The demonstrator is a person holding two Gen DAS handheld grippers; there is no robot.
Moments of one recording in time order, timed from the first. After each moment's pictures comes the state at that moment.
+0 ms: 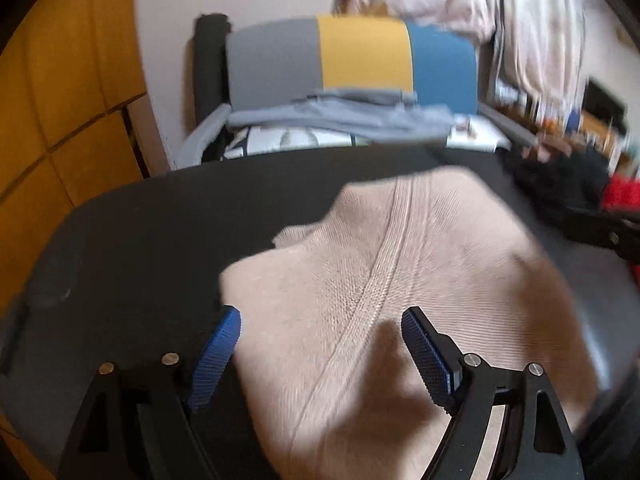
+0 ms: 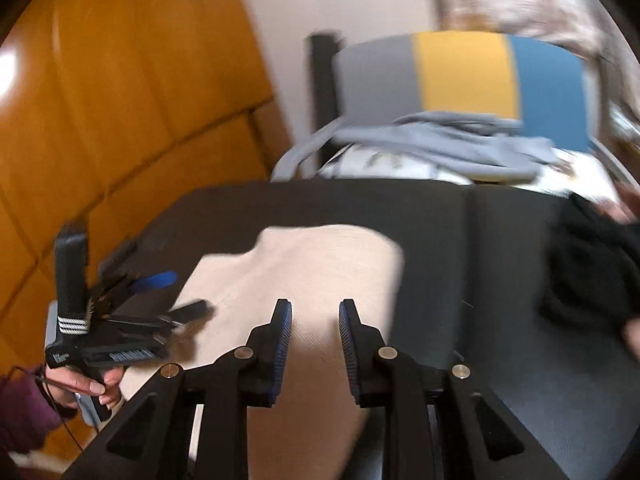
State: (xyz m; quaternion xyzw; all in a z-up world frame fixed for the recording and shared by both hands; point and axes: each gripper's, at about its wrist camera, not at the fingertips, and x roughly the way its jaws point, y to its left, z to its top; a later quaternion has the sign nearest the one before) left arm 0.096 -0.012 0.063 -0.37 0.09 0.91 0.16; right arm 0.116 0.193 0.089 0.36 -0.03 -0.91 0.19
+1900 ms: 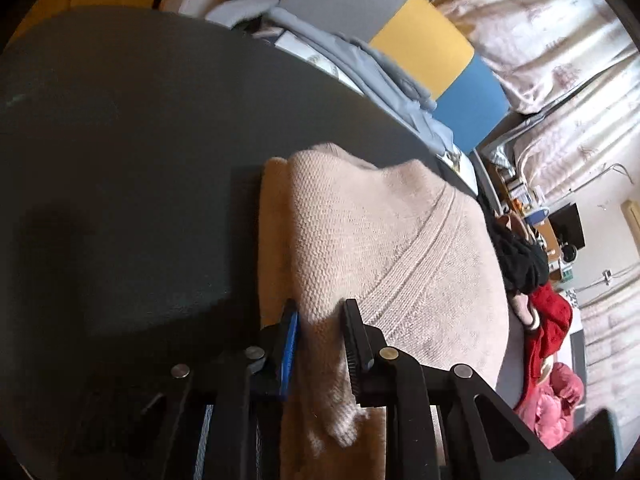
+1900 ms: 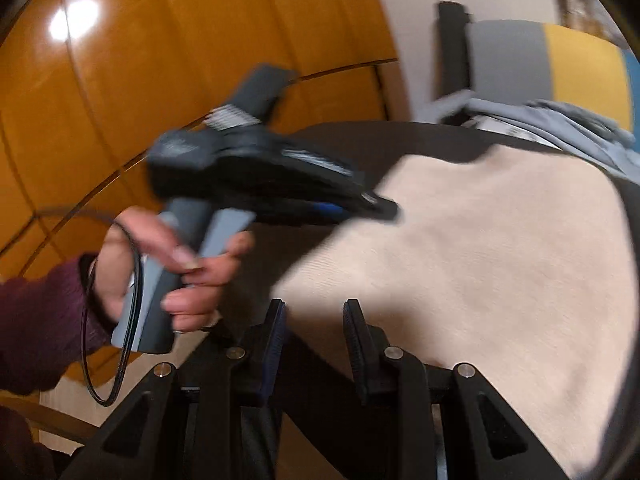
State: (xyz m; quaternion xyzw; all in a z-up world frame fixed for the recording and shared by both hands) left arm 0.071 -0.102 0.037 -0.51 -0.20 0.81 0.22; right arm 0.215 0.034 0.019 0.37 0.00 -0.86 0.36
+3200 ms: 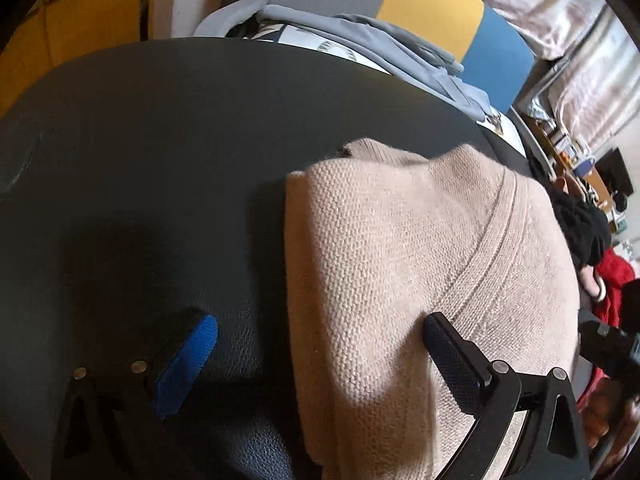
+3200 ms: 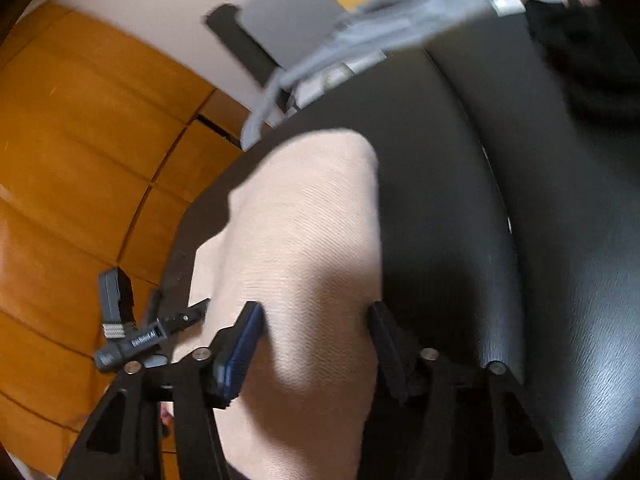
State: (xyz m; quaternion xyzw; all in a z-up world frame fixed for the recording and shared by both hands) left arm 0.033 -0.090 0.030 -0.53 -0.07 0.82 0.17; right arm 0.154 0.242 0.006 0.45 -0.32 -0.82 0.15
